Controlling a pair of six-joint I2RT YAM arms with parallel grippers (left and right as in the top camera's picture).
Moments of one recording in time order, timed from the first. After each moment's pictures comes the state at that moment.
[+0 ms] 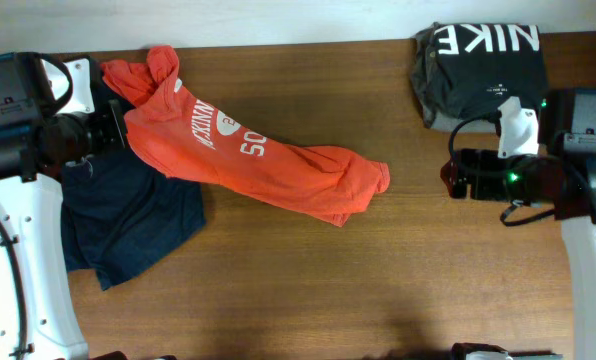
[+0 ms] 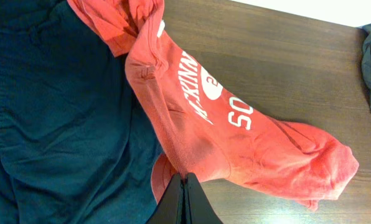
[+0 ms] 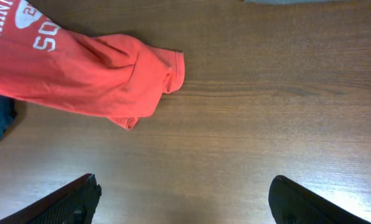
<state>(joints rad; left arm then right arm) 0.22 1.54 1.71 -1.11 0.29 0.00 -0.12 1.31 1.53 -1.33 -0.25 0.01</state>
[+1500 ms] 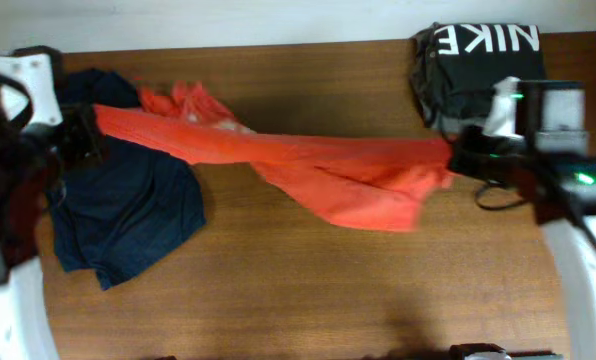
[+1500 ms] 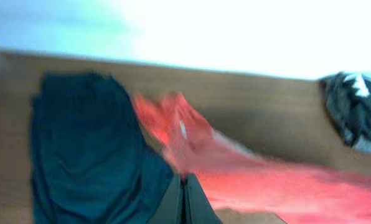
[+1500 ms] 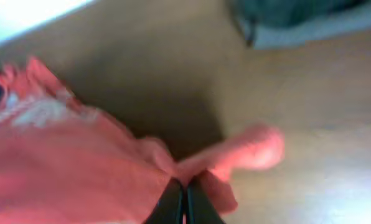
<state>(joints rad) 0.22 1.31 1.84 -1.15 0.26 0.00 -0.02 1.28 1.50 -1.12 -0.18 0.30</state>
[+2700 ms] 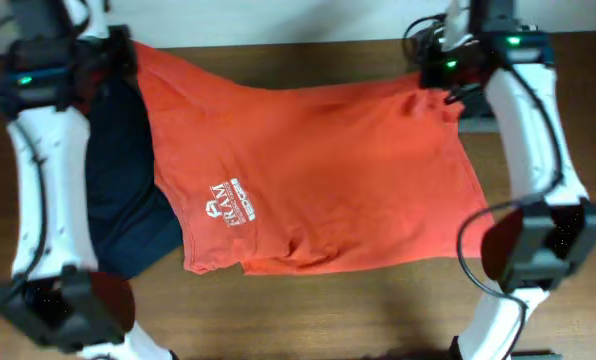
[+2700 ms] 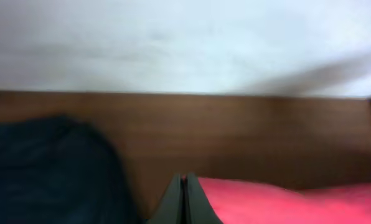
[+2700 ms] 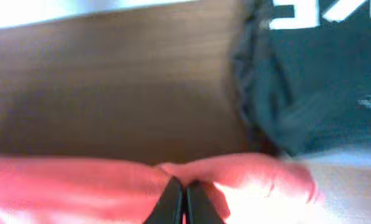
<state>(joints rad) 0.13 1.82 1.96 -0.76 0.20 0.00 -0.02 2.02 2.05 -1.03 -0.20 0.08</state>
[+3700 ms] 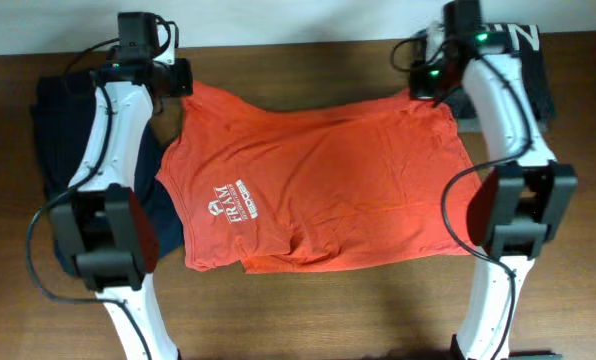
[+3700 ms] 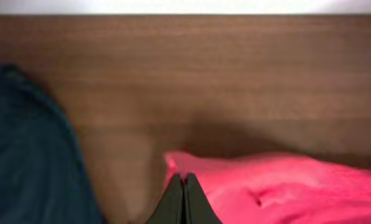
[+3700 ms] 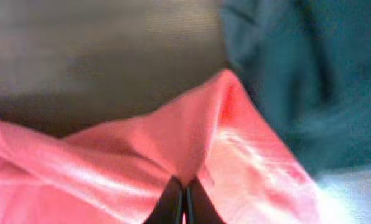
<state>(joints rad) 0.00 2.17 1.98 -0.72 0.05 0.00 -0.04 2.27 2.19 -1.14 -0.14 0.05</state>
